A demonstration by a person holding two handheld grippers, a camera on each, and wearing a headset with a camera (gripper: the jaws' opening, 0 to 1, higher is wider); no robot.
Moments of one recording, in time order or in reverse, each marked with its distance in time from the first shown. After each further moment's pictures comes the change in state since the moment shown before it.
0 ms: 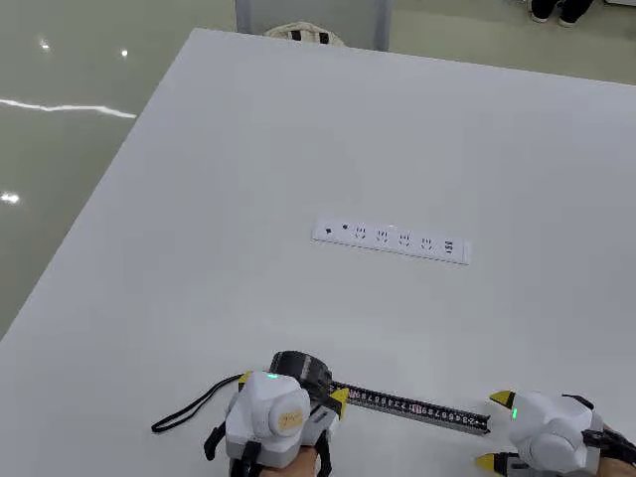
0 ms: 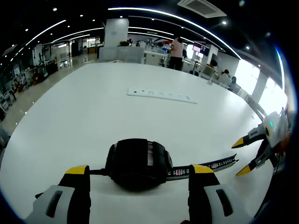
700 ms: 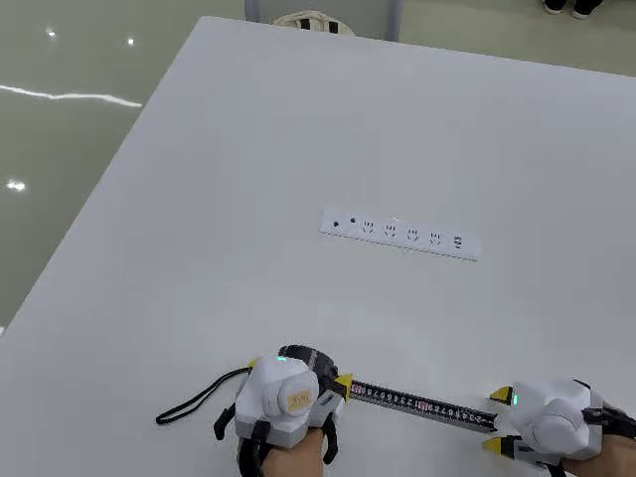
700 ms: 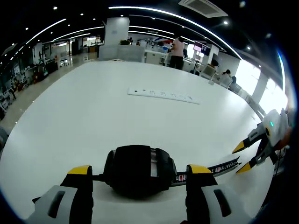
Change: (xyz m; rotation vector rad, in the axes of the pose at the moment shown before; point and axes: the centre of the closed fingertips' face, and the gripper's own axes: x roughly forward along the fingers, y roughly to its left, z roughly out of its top) left arm 0.014 0.001 0.003 -0.008 0.011 -0.003; right arm 0.006 -0.006 -0.001 -0.066 0.041 0.073
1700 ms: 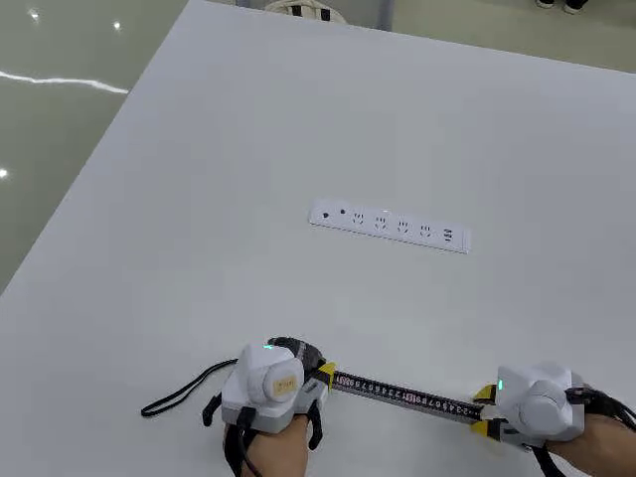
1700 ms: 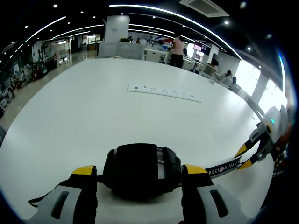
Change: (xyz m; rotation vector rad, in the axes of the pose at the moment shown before) left arm 0.011 0.003 -0.006 -0.009 0.014 -0.012; right arm 0.003 0.003 0.001 -0.006 0.007 0.069
